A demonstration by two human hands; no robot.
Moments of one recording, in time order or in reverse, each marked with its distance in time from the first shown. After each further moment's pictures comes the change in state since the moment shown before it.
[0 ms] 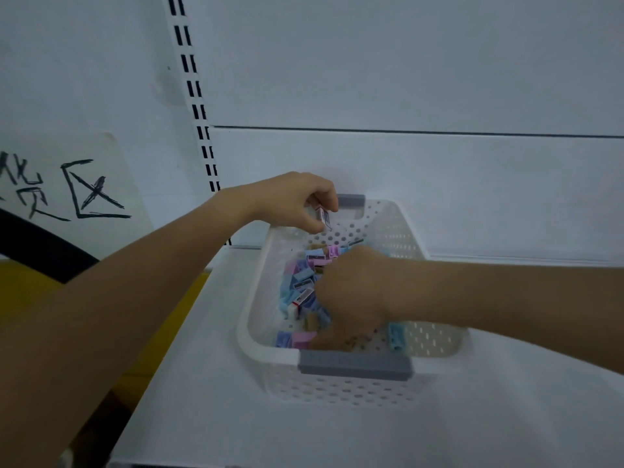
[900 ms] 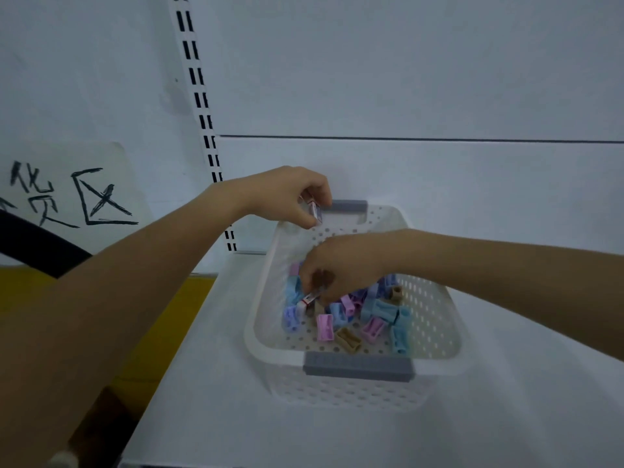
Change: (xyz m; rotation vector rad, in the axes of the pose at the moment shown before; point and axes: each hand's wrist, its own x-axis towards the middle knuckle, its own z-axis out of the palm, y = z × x) left_hand -0.008 0.002 -0.019 0.081 0.022 -0.026; right_hand 0.045 0.038 0.008 0.246 0.097 -0.219
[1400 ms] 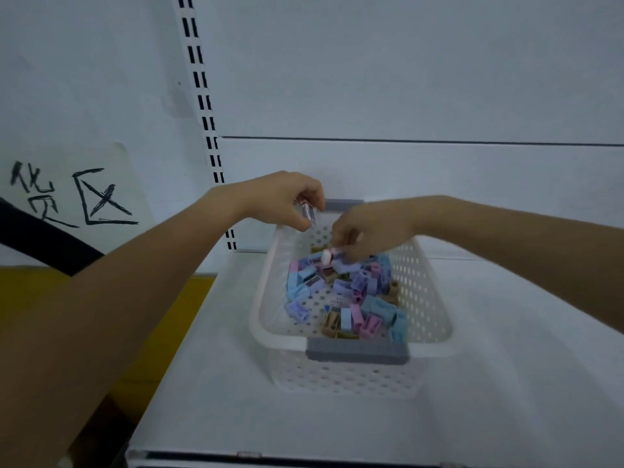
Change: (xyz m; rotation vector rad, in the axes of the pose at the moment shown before) left_hand -0.009 0.000 0.003 0.010 -0.012 -0.026; right_hand -0.030 0.024 -0.021 0.128 0.094 0.203
